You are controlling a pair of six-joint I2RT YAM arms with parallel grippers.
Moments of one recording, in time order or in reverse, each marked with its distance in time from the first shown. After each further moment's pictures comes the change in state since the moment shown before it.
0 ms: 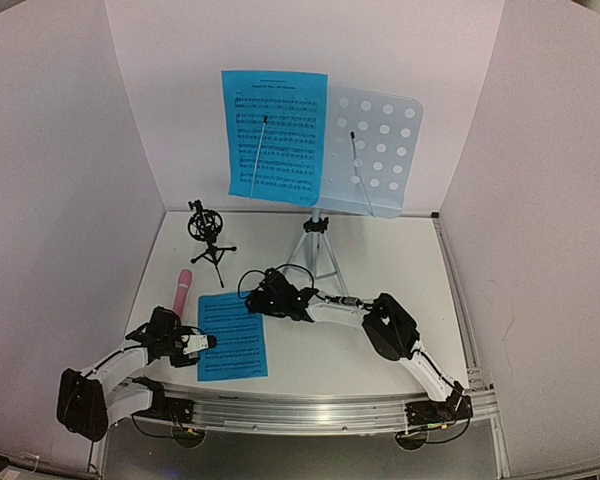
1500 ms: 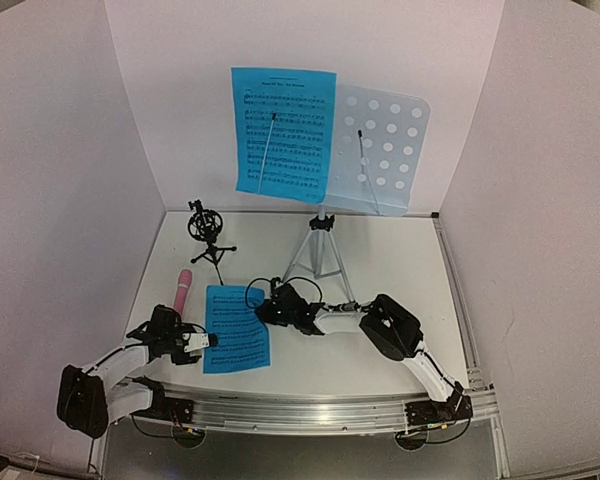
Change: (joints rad) left arm -0.001 0.019 0.003 0.060 0.017 0.037; right arm -0.006 -0.045 -0.285 0.392 -0.060 0.093
